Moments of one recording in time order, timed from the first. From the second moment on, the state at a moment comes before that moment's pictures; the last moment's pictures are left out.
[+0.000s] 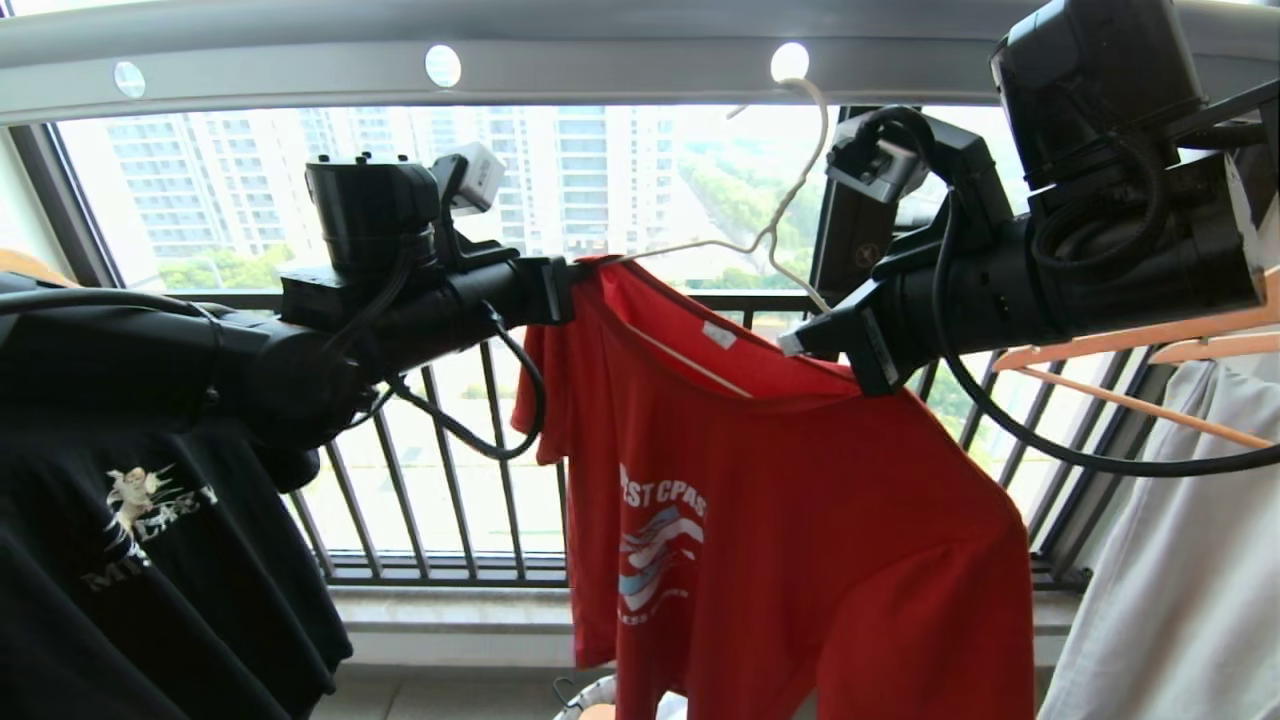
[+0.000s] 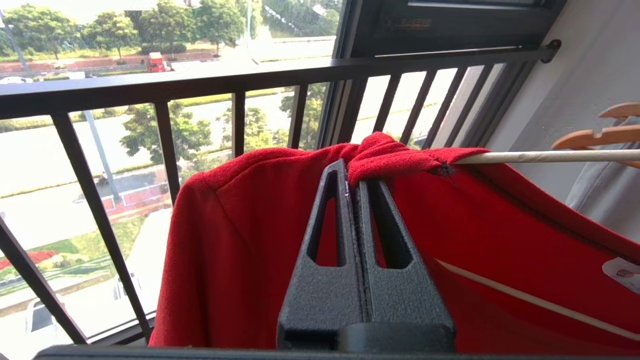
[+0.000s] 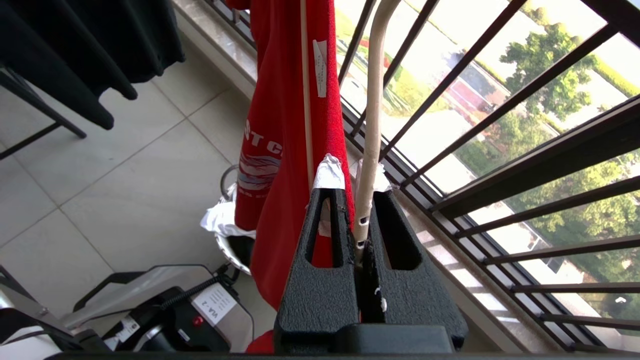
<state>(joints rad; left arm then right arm) -0.42 1.85 -1.30 -0.58 -0.19 -0.19 0.57 1.69 -1.66 0.51 0.05 -0.19</state>
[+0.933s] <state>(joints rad) -0.55 1.70 -1.06 -0.58 -0.20 -0.19 0.57 1.70 -1.66 0.50 0.05 -0.19</state>
